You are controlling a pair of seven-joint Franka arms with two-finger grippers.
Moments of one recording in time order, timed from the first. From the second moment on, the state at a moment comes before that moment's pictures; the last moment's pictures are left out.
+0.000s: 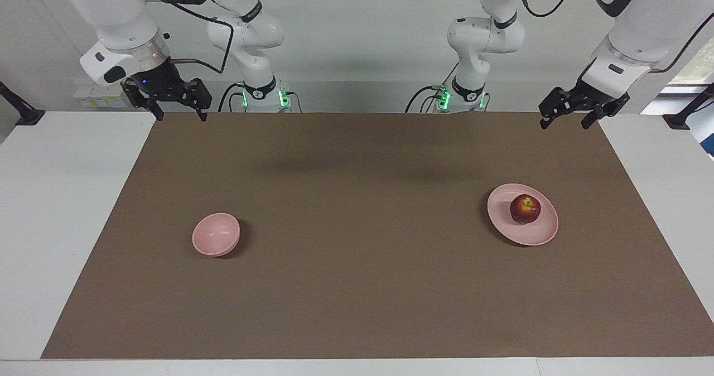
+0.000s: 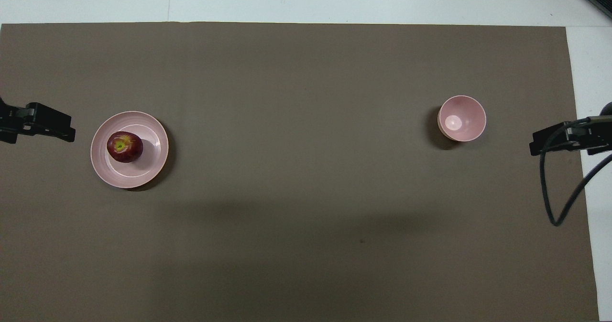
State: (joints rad) left arm -0.18 0.07 0.12 -1.43 -0.03 1.42 -0.01; right arm 0.03 0.01 -0.05 -1.53 -0.02 1.45 -0.01
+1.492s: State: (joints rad) left arm -0.17 0.05 0.14 -1.52 -0.03 1.49 -0.01; right arm 0.03 0.01 -0.05 -1.53 -0.02 1.45 -0.01
